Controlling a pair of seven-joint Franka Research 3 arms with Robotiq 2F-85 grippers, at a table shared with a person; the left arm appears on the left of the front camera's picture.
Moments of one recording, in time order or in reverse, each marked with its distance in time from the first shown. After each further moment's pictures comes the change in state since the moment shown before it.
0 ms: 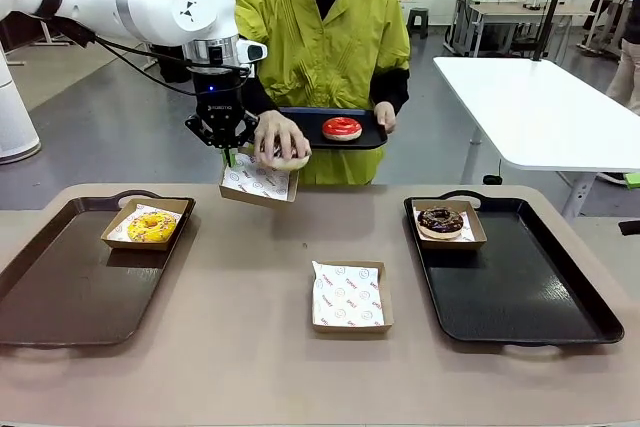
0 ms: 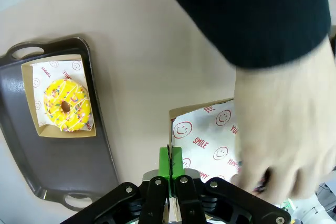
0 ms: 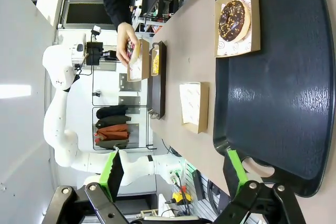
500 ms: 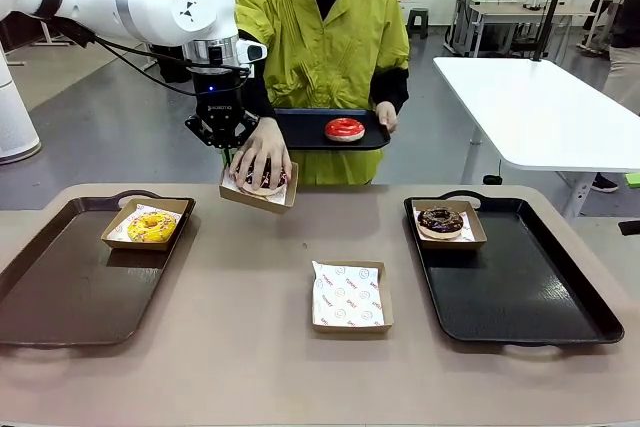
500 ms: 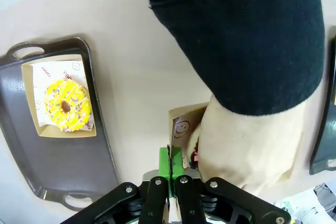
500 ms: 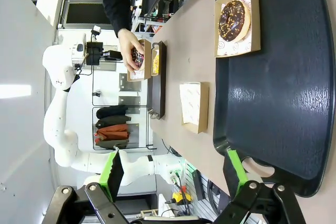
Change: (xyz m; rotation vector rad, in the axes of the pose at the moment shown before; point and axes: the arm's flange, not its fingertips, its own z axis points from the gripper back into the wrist) left arm 0.000 0.000 0.000 0.000 0.000 0.001; right arm 0.000 0.000 0.000 0.000 0.000 0.000
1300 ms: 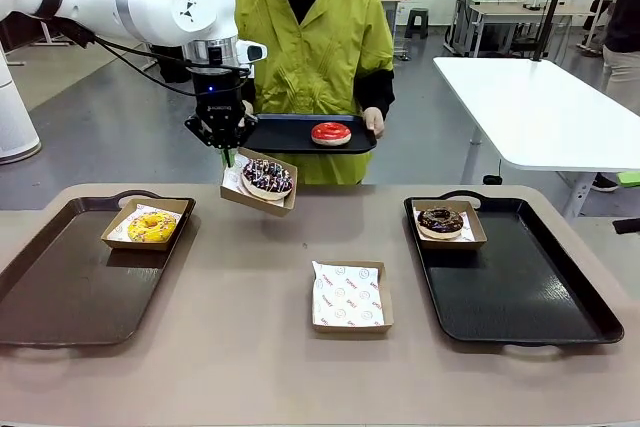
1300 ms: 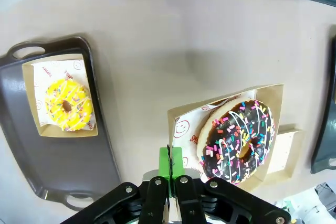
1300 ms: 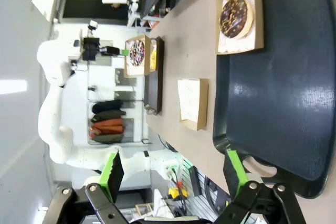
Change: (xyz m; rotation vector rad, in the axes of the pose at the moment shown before) left arm -0.002 0.003 0.001 0.002 -0.001 -0.004; right arm 0.004 0.015 -0.016 -0.034 0.046 0.023
